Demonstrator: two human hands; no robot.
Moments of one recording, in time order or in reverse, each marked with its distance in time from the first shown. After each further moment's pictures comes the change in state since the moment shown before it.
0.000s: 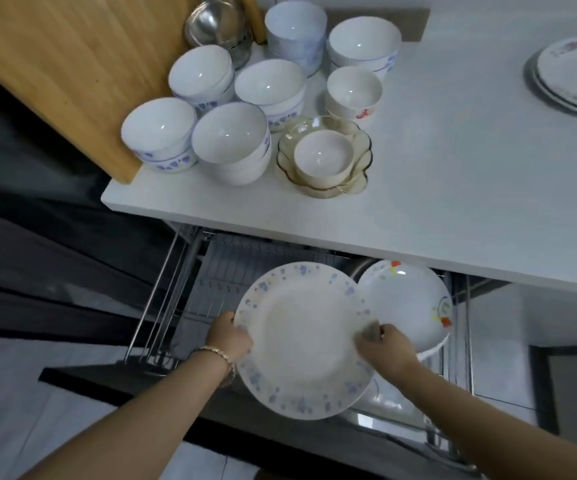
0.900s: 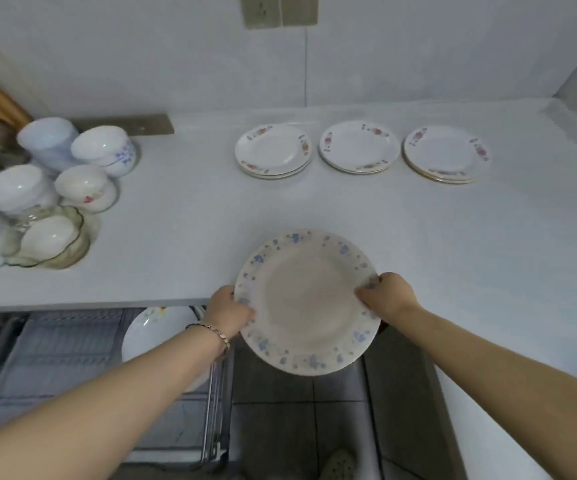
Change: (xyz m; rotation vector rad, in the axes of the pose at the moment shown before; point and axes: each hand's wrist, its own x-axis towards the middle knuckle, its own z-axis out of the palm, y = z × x) left_hand -0.276 0.286 0.356 -0.017 -0.147 0.408; right_hand -0.045 0.238 -0.481 0.050 0.333 -0.066
